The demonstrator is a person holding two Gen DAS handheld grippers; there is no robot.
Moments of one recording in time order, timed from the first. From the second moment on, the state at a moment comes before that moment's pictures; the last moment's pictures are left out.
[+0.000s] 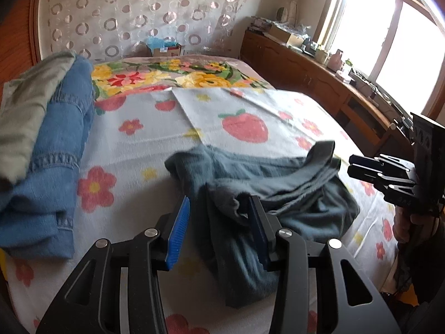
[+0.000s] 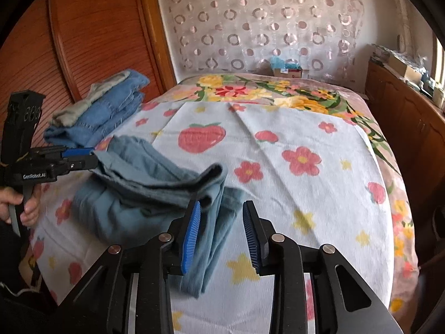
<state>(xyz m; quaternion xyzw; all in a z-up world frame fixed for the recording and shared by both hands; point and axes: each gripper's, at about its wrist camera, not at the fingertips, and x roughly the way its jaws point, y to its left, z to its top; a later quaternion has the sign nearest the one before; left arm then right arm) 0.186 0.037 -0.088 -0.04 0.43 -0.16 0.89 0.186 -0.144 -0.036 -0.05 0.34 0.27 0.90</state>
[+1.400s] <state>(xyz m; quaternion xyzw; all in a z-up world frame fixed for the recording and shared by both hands) 0.213 0.021 -0.073 -0.02 0.38 -0.18 0.91 0.241 -0.120 -0.037 -0.06 0.34 0.27 0.90</state>
